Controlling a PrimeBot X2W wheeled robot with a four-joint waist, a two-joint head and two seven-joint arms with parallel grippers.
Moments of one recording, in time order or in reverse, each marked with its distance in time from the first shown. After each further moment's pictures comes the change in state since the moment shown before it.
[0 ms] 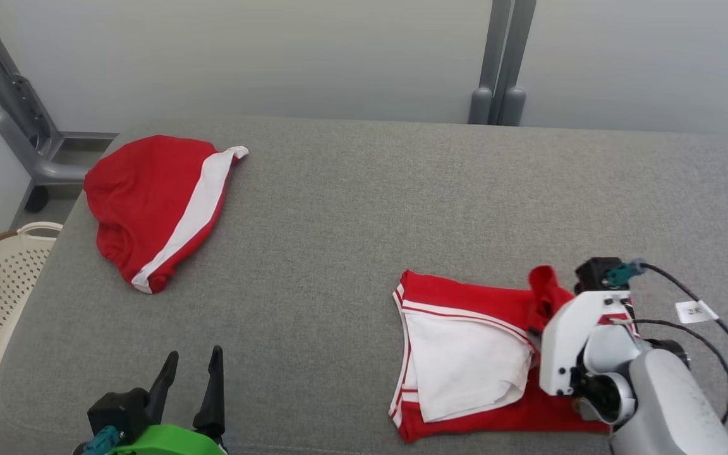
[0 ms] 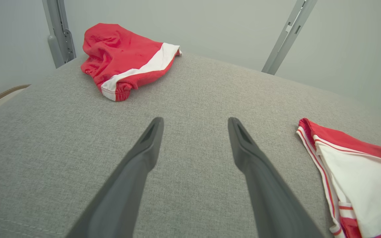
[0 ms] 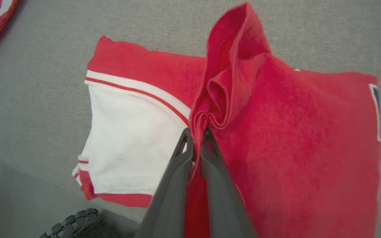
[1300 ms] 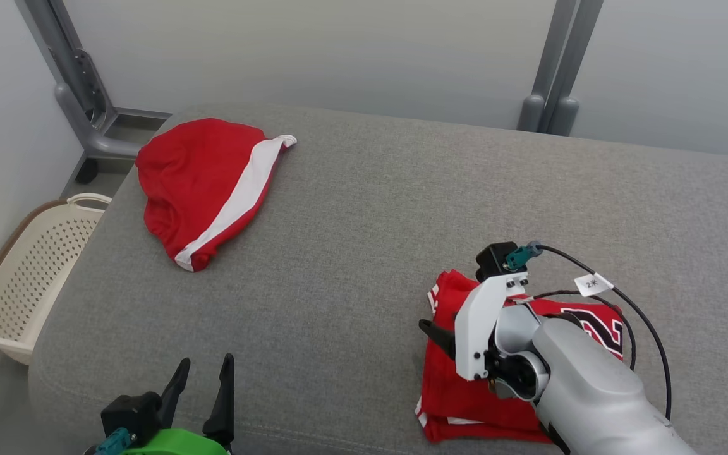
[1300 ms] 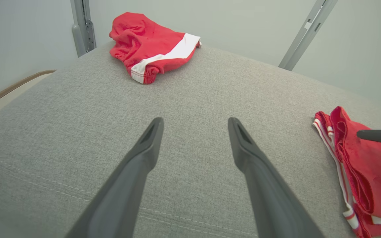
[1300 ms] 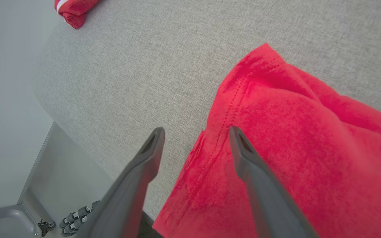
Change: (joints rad) left arm -0.002 0.003 -0.041 0.028 -0.004 -0.004 0.003; right arm -0.324 0.002 0.529 0.488 0.391 0.000 -0.289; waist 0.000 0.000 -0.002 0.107
